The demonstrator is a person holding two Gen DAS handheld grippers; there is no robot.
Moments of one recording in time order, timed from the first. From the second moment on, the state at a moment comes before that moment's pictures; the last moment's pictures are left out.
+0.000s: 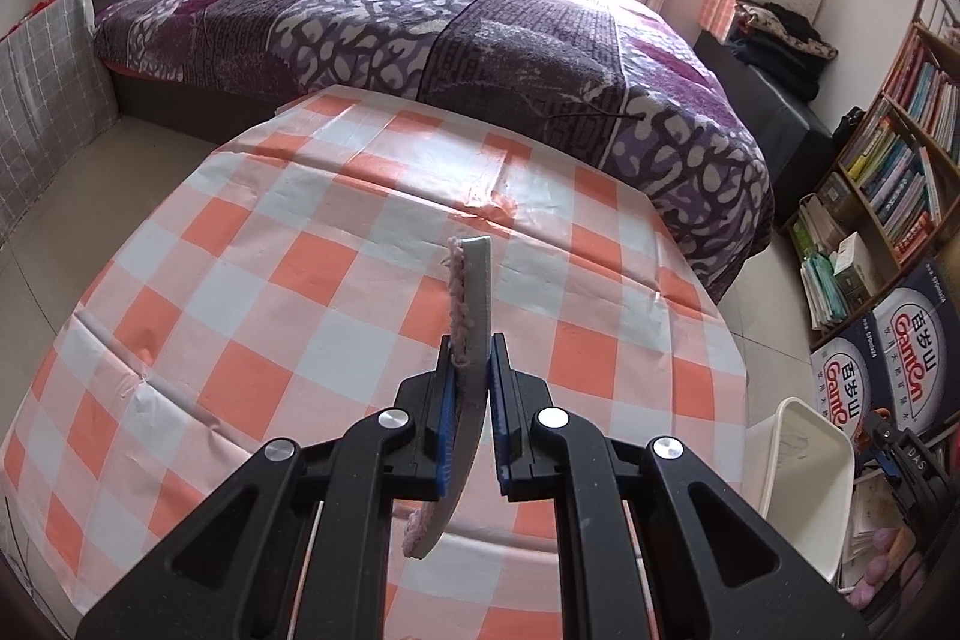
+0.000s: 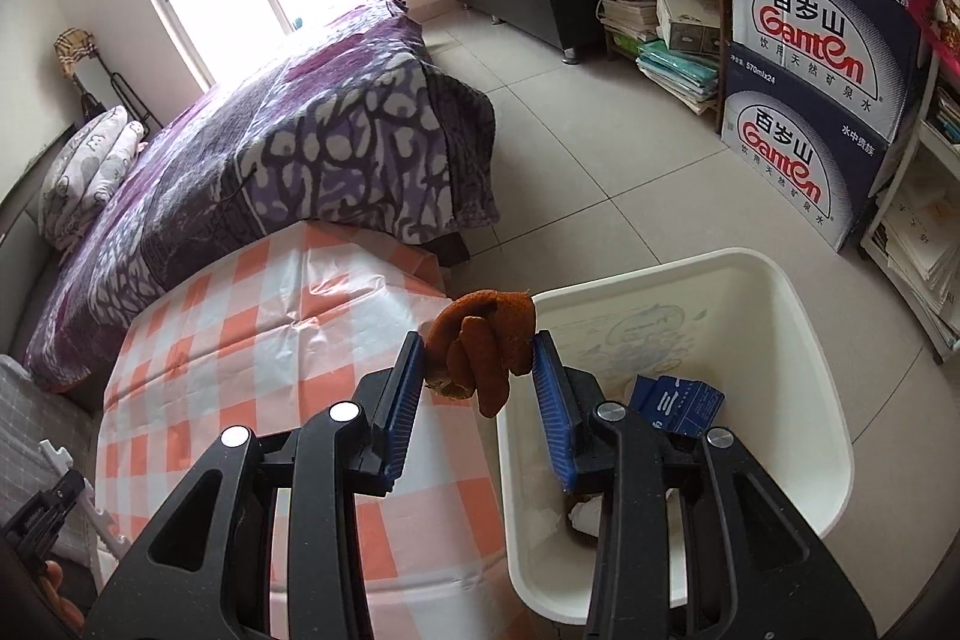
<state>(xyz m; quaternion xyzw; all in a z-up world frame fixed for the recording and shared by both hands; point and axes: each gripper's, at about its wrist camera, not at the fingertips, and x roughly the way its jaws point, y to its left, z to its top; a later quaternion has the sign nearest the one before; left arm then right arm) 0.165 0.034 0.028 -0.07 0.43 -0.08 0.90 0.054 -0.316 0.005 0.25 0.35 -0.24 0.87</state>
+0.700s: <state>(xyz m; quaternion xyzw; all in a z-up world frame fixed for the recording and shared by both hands) 0.134 -0.052 0.031 0.00 0.43 -0.14 0.89 0.017 -0.373 -0.004 0.28 0.37 -0.32 0.82</state>
